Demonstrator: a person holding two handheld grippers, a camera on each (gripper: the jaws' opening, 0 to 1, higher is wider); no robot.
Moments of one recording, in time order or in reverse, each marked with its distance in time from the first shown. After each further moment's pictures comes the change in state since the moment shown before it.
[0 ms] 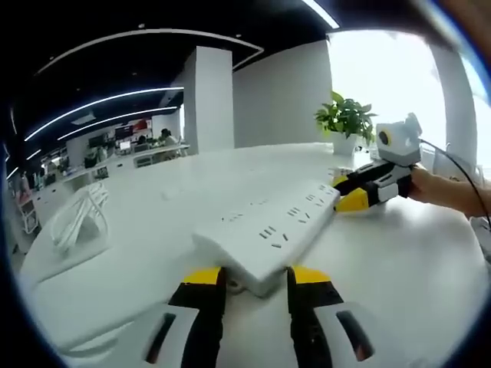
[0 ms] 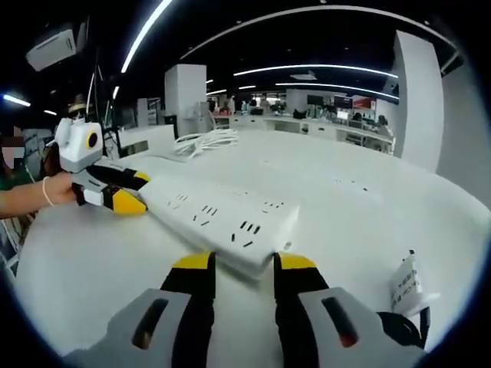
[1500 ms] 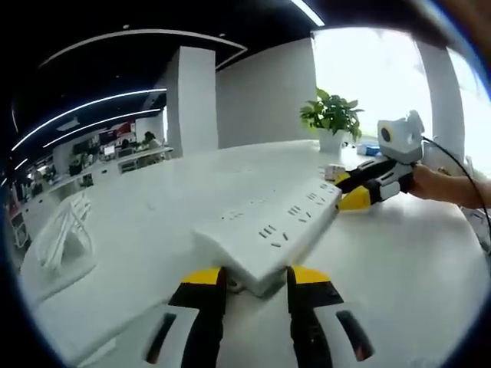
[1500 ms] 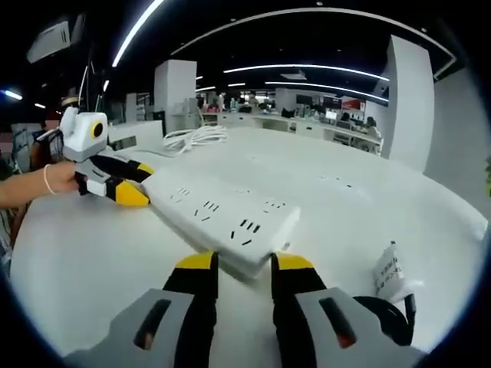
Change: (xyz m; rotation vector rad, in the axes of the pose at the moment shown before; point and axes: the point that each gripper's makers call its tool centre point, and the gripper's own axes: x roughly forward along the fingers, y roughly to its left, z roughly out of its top) left arm 0.018 -0.003 0.006 0.069 0.012 -0.081; right arm -0.014 -0.007 -0.007 -0.018 0.022 -0.080
